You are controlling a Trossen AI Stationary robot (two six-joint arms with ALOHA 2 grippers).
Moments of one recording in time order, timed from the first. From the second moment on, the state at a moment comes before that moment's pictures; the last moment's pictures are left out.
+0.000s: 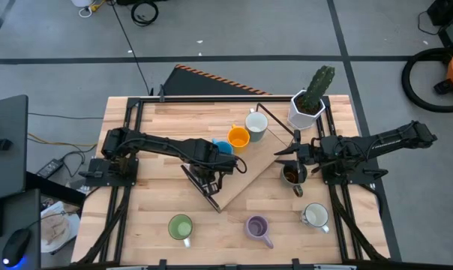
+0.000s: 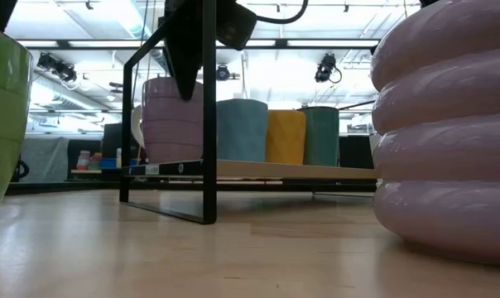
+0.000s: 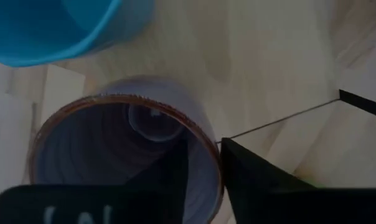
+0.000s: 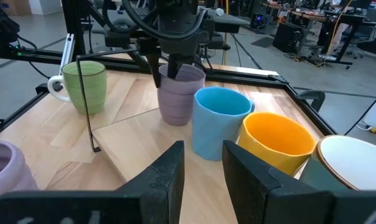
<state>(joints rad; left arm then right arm) -0.13 1.92 1.72 -1.29 -0.02 -0.46 0.16 0.60 0.34 0.07 0.18 -0.09</state>
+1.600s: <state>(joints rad) 0.03 1.20 1.04 -1.01 -0.14 -0.49 0.16 0.63 0.34 0.08 0.19 -0.15</state>
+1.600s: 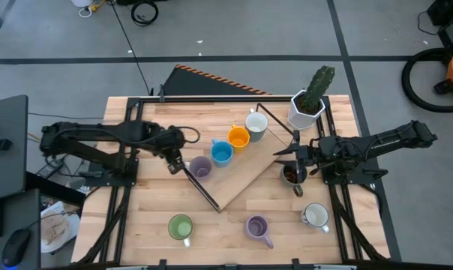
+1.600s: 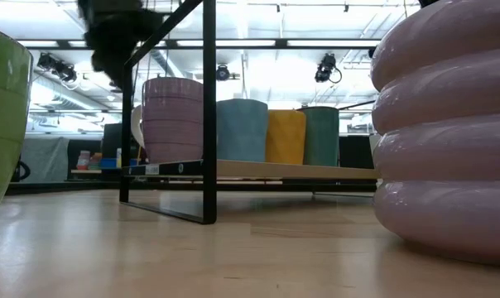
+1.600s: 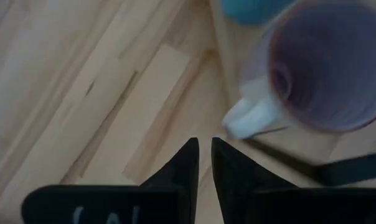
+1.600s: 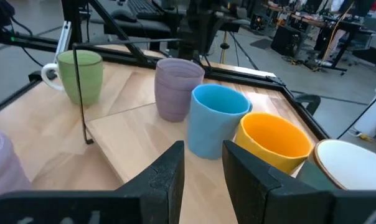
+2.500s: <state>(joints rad) -0.04 1.13 0.71 -0.64 -0.16 -0.22 0.16 0.64 0.34 0.08 0.27 -0.13</state>
